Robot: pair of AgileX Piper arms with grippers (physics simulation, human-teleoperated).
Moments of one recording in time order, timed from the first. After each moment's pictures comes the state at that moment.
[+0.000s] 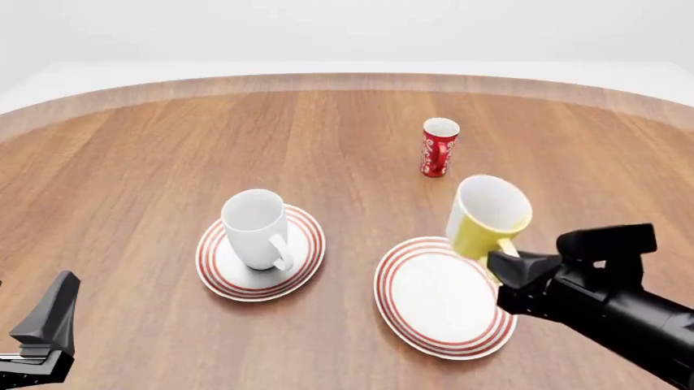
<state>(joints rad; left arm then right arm) 0.00 0.00 0.00 0.00 0.00 0.45 0.85 -0.32 0.02 0.26</state>
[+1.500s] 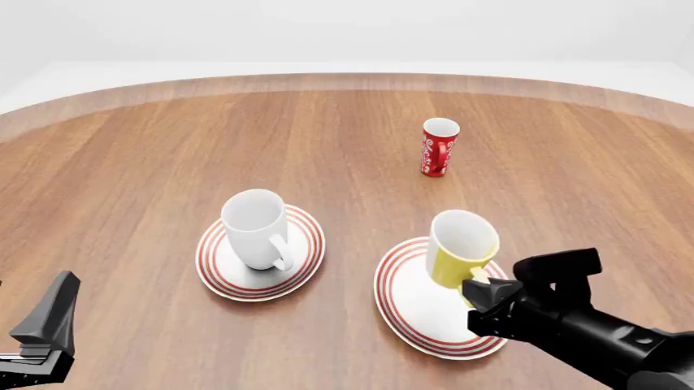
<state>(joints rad) 0.00 0.00 0.00 0.00 0.00 0.50 1.09 -0.24 -0.21 0.27</state>
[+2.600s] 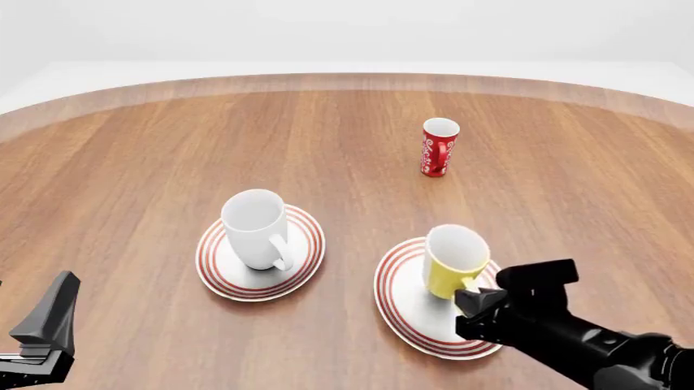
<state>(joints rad) 0.00 0.00 0.00 0.00 0.00 0.49 1.30 -0.20 -0.41 0.28</state>
